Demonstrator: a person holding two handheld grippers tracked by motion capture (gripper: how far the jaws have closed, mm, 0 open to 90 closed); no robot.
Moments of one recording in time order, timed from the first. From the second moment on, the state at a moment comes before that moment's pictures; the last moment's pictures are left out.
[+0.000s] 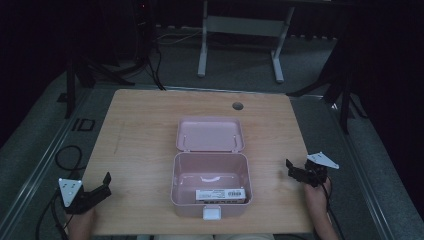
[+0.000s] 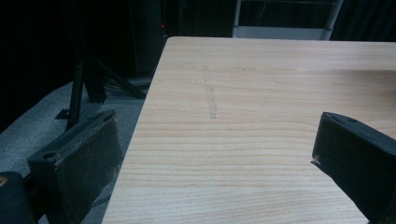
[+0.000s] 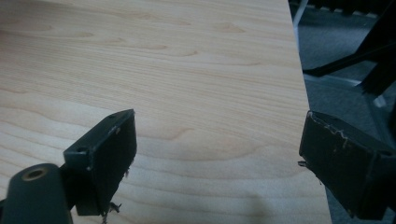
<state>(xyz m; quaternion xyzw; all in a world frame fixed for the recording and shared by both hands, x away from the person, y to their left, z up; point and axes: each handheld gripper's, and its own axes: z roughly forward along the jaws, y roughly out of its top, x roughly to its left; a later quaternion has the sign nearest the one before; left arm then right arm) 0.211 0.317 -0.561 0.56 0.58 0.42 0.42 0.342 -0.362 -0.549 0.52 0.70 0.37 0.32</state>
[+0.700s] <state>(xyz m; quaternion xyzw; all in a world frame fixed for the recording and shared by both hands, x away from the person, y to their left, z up) 0.210 0.318 -0.561 0.55 0.58 0.42 0.43 0.344 -0.392 -0.548 0.57 0.66 0.39 0.30</state>
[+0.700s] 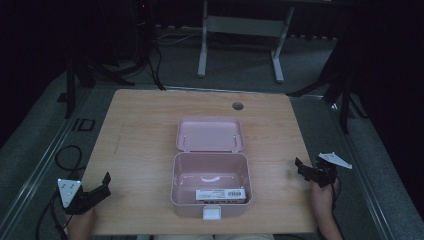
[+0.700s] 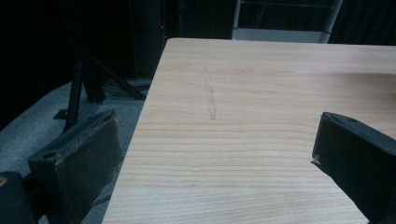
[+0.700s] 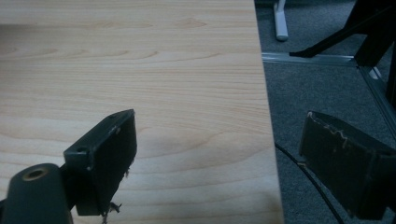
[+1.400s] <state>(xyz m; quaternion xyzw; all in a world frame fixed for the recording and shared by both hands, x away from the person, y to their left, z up) 0.209 0.319 -0.561 0.55 0.58 0.42 0.43 0.344 -0.394 -0.549 0.58 0.66 0.38 0.30</state>
